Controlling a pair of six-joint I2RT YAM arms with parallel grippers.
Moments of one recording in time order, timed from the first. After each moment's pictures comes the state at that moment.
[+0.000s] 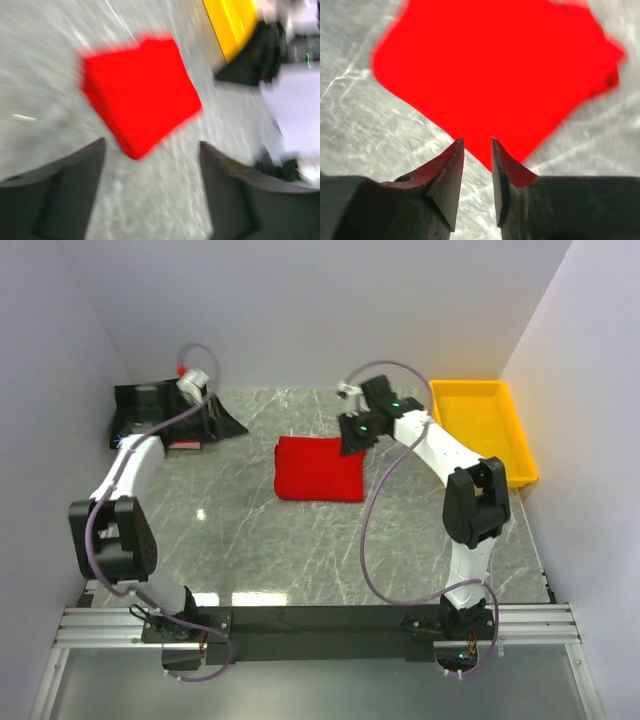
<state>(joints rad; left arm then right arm) 0.06 1.63 1.26 -0.33 0.93 -0.20 0.36 1.92 1.62 -0.70 -0.38 0.03</state>
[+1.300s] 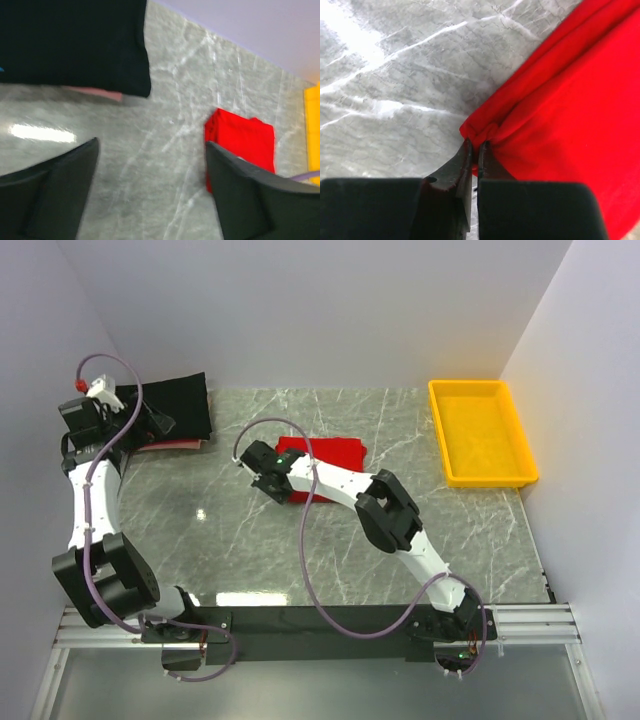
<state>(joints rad) 0.42 1.38 1.20 -0.32 0.51 -0.28 0.94 2.38 2.02 -0.78 0.22 -0.08</state>
